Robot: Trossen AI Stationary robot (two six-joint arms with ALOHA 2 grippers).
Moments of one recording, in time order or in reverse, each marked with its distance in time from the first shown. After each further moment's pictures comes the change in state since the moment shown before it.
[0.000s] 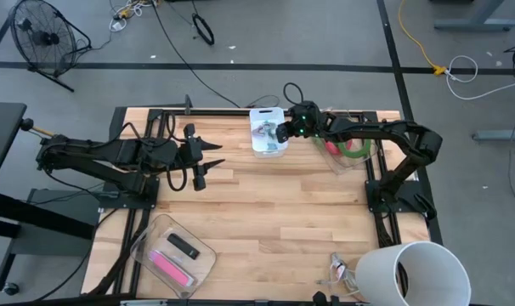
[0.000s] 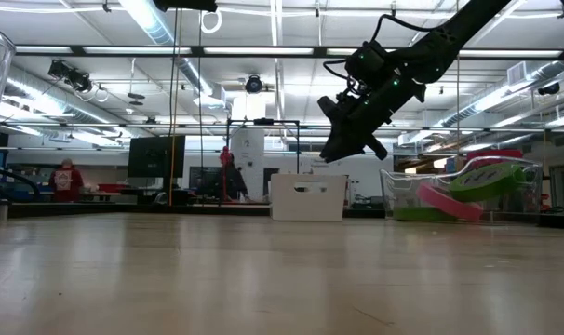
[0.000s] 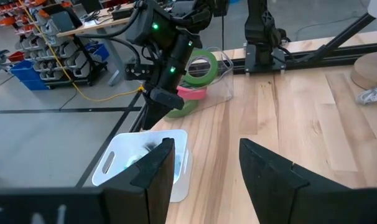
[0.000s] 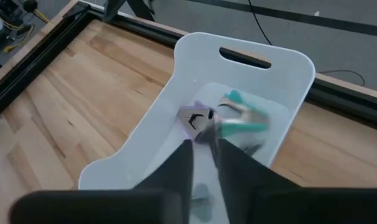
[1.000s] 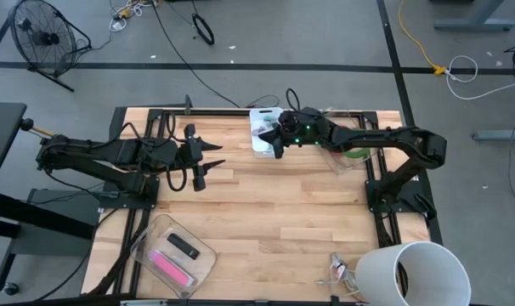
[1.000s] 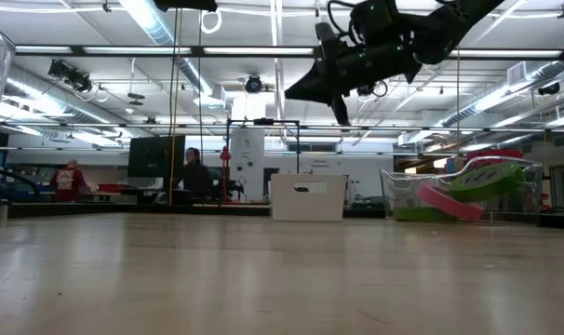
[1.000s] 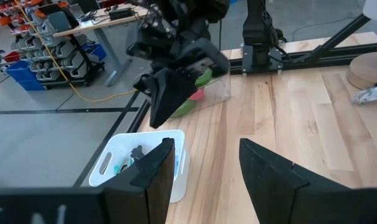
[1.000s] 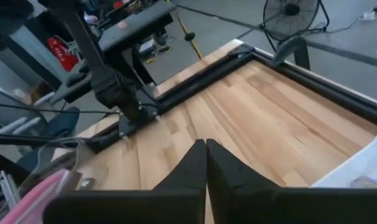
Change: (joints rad) left arm 0.000 0.000 0.000 0.000 0.011 -0.001; right arm 0.155 -0.061 0.000 0.297 -0.259 -0.066
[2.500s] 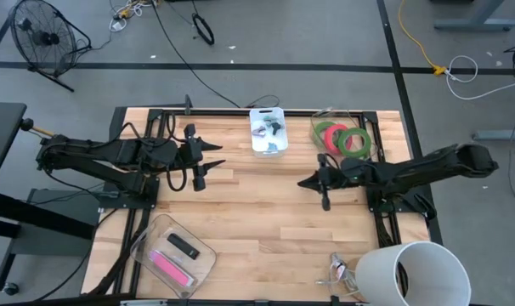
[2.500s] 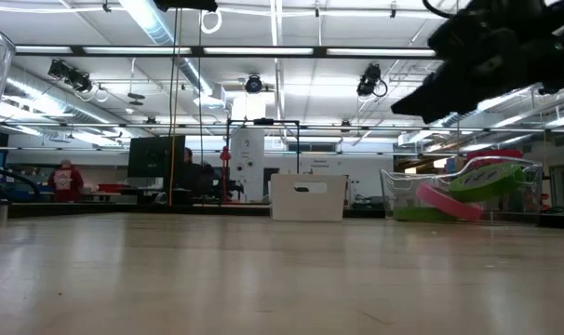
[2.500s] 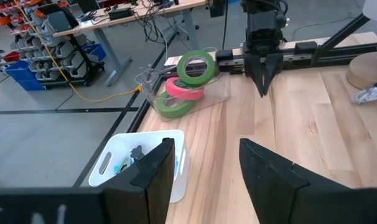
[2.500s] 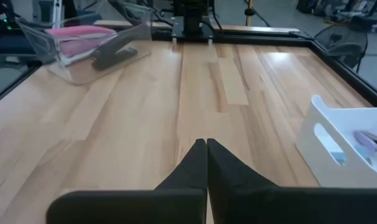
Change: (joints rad) left arm 0.000 0.000 0.000 0.000 0.001 0.000; right arm 0.385 -0.581 -0.640 0.006 0.218 -0.450
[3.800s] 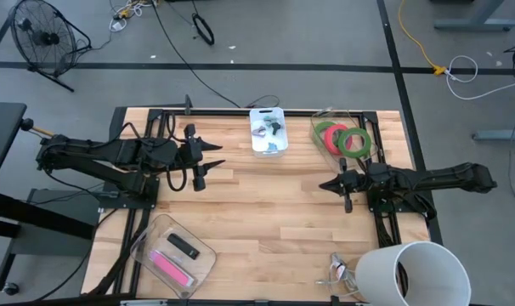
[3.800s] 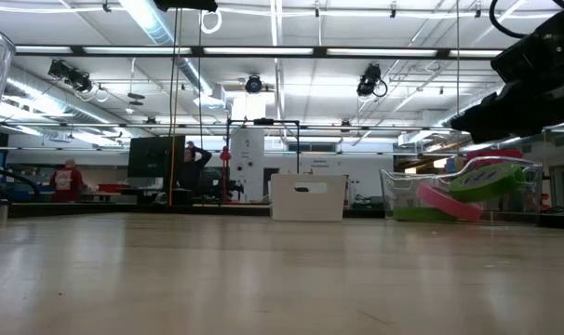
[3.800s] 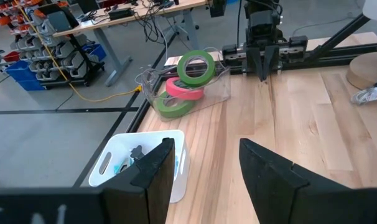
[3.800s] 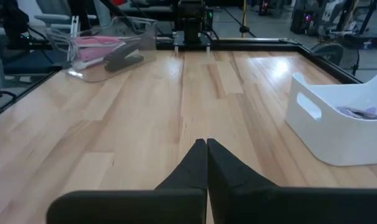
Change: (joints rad) left arm 0.000 0.000 0.000 0.000 0.000 0.000; right arm 0.000 -0.684 -0.297 -0.280 0.000 0.033
